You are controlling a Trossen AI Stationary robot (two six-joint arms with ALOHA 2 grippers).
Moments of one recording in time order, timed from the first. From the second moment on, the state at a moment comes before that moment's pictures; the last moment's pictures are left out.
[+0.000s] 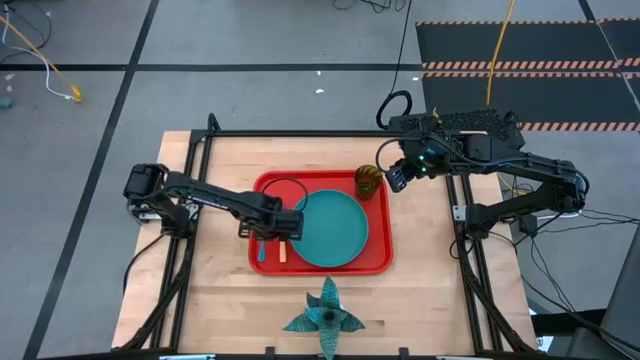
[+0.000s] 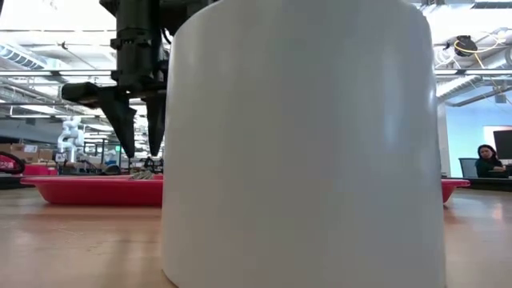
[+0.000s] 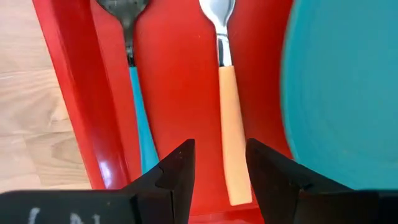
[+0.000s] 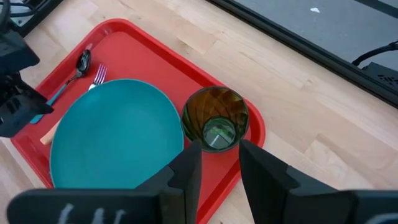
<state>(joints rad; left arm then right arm) -0.10 1.68 1.12 -0.91 0.00 -1.61 -0.20 1.17 1.32 -1.10 0.26 0.64</state>
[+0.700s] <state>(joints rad) -0.13 1.74 1.13 -0.83 0.00 -1.66 -0.20 1.17 1.32 -1.10 0.26 0.64</state>
